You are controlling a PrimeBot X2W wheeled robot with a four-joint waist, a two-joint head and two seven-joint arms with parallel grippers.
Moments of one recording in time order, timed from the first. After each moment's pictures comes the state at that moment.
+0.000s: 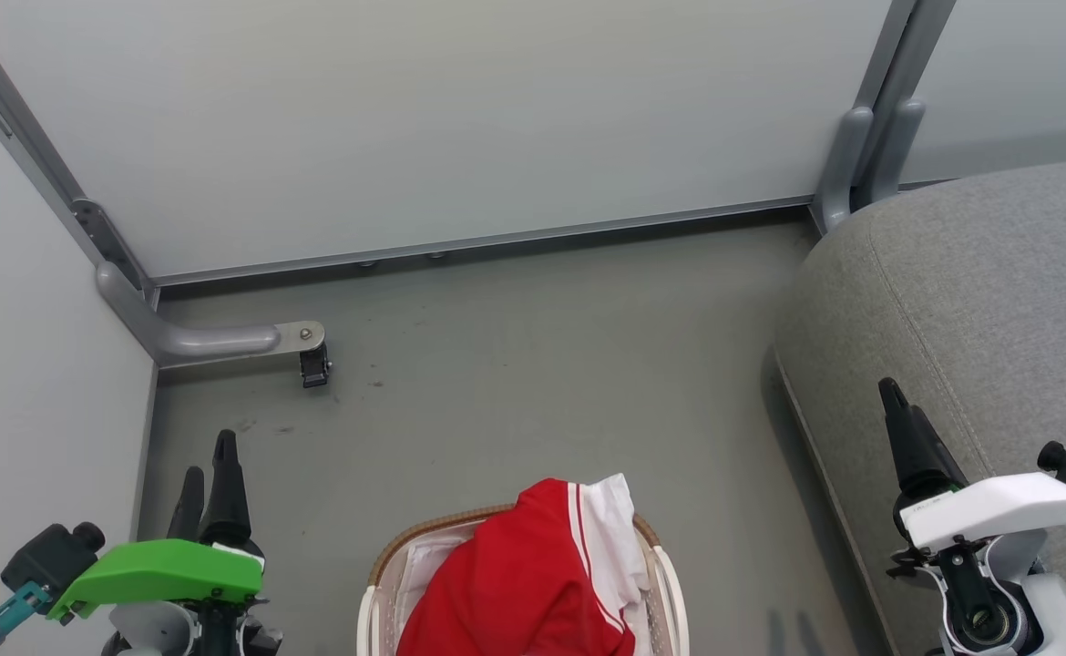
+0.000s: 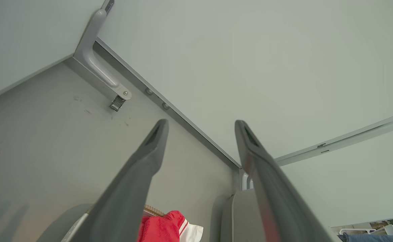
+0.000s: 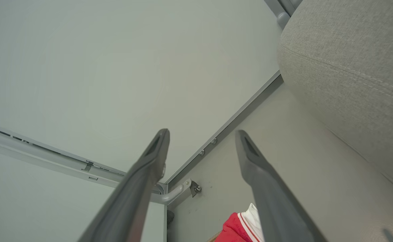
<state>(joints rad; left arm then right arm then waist) -0.11 0.04 0.06 0.33 -0.95 -0.12 -0.04 -0.14 -0.12 -0.01 0.28 1.05 0.13 -0.04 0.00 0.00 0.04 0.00</state>
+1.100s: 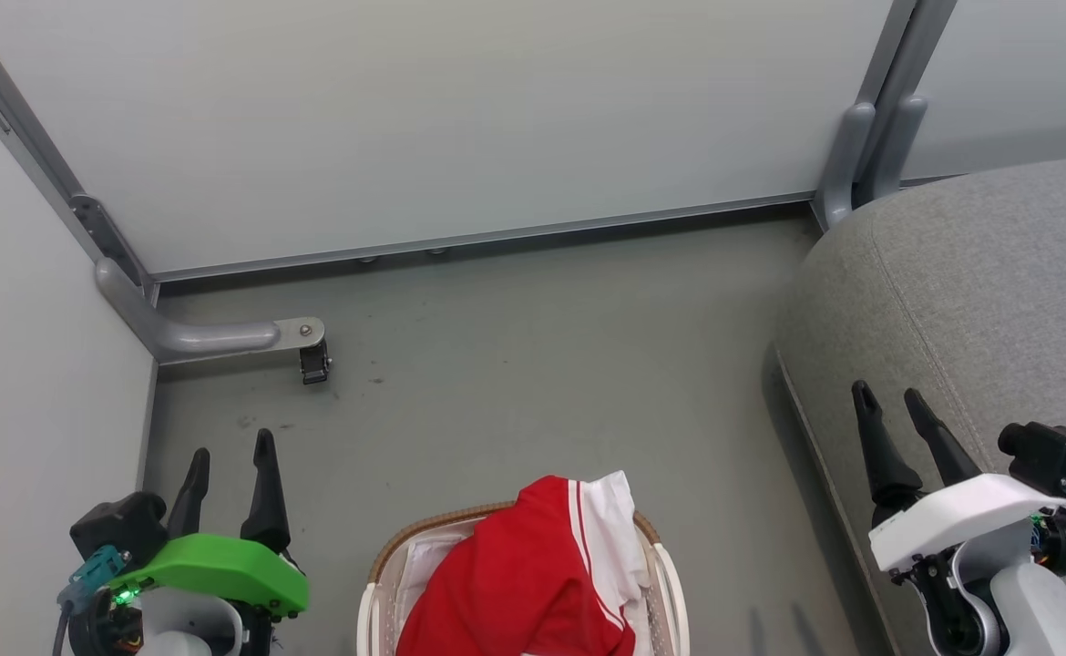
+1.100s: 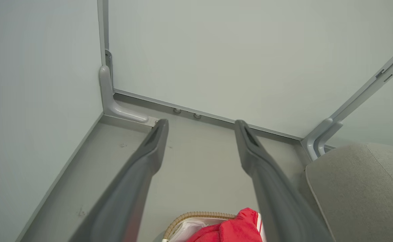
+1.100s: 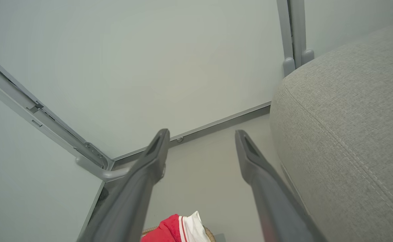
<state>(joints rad) -0.12 0.10 -0.06 0.36 -0.51 -0.06 -0.14 -0.15 -0.17 0.07 0.29 0.64 0.13 -0.14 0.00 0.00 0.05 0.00</state>
